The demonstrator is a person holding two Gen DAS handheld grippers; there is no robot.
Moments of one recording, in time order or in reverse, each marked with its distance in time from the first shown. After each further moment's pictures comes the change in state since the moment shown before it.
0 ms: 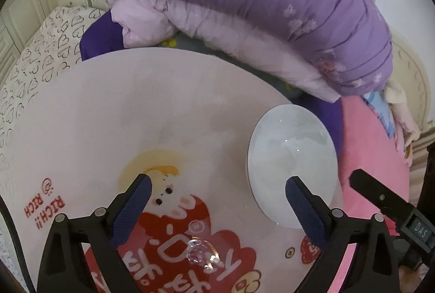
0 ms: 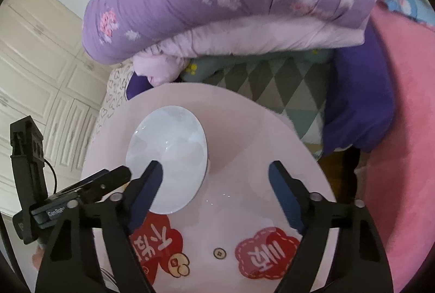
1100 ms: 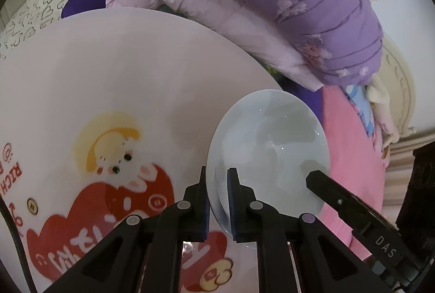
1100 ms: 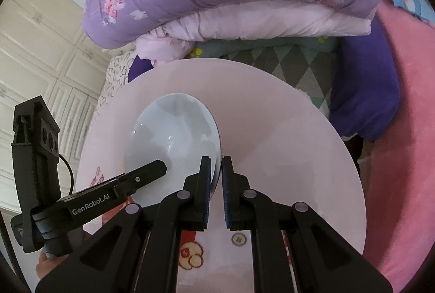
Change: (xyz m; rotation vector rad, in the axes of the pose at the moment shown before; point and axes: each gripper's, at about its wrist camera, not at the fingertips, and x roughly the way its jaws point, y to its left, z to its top) left arm 0.030 -0.002 -0.015 -0.055 0.069 -0.141; right arm 0.006 0.026 -0.026 -0.021 0.038 -0.022
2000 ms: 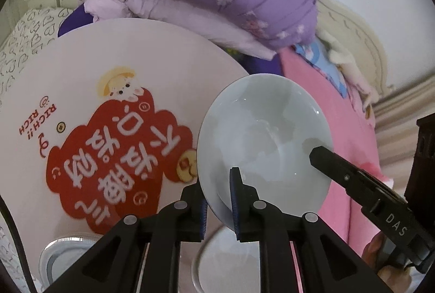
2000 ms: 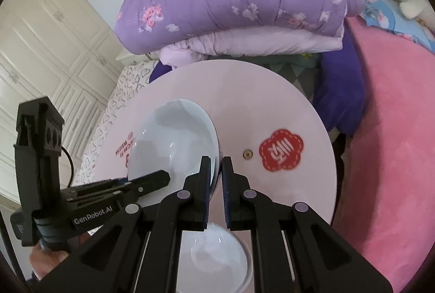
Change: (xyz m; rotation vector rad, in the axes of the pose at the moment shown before) left arm -0.148 -0.034 -0.147 0.200 -0.027 -0.053; right arm -0.129 0.038 -0.115 -0.065 -0.149 -0.027
